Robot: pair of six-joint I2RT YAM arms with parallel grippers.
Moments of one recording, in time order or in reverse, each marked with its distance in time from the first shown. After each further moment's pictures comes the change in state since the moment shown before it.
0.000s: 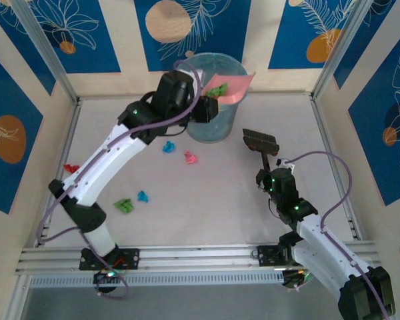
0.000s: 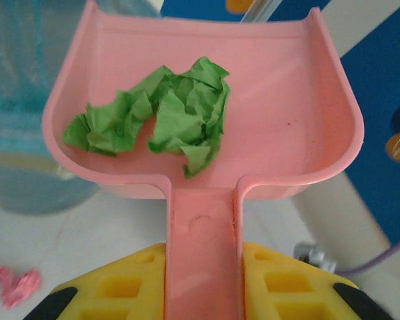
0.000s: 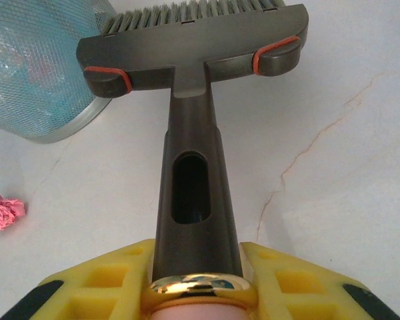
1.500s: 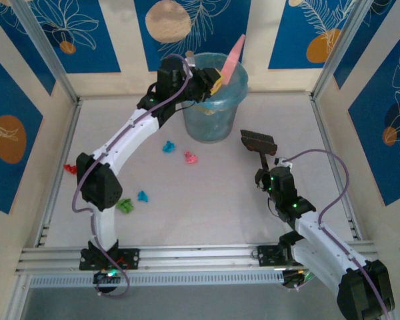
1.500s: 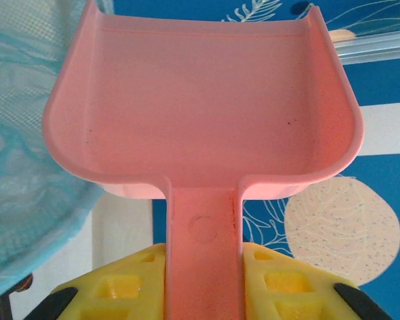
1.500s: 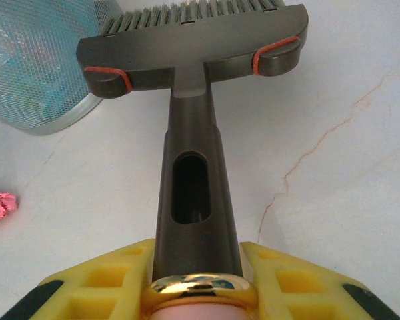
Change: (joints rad) left arm 0.217 0.198 -0.170 0.731 0.402 -0.793; right arm -0.006 0.053 0.000 0.037 -0.014 -0.029
